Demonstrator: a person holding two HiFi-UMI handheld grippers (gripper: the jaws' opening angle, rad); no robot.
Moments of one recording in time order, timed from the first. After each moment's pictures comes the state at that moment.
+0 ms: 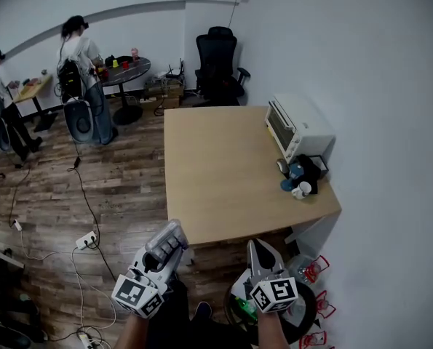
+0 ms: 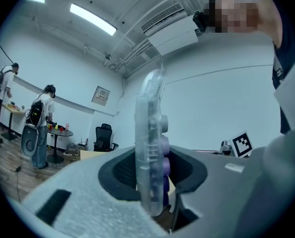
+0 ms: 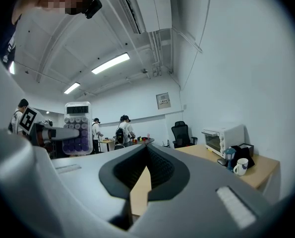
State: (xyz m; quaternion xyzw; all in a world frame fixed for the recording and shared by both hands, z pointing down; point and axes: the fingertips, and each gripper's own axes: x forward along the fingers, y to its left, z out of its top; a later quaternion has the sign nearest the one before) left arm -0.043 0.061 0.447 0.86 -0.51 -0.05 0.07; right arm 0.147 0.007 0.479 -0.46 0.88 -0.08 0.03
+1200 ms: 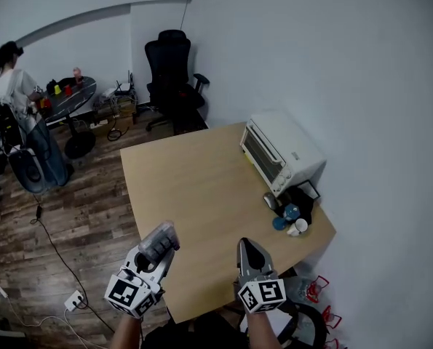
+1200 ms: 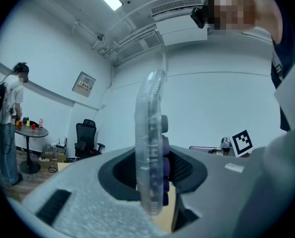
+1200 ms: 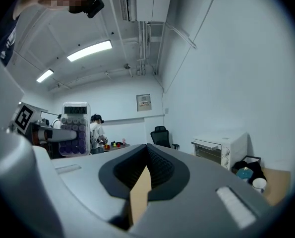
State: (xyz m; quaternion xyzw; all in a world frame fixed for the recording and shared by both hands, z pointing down) left arm -0.127 -0.306 0.444 0.91 -0.41 -0.04 0.08; right arm 0.068 -0.317 0.468 -0.58 0.81 -0.06 0.03
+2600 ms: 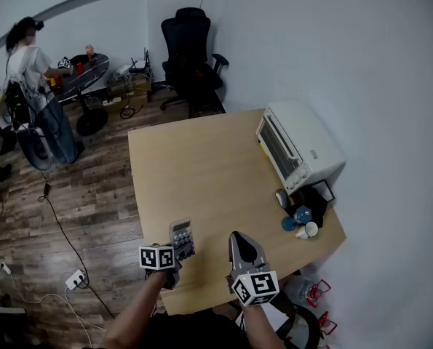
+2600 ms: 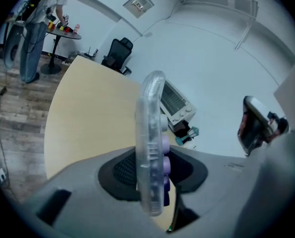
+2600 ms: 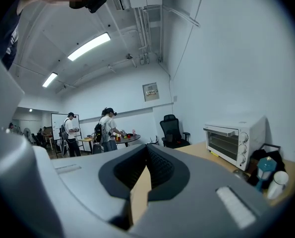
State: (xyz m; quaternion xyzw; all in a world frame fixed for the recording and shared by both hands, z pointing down) left arm -0.073 -0.384 0.735 0.77 -0.39 0.11 0.49; right arm 0.056 -0.382 0.516 -0.52 0.85 -0.11 0.00
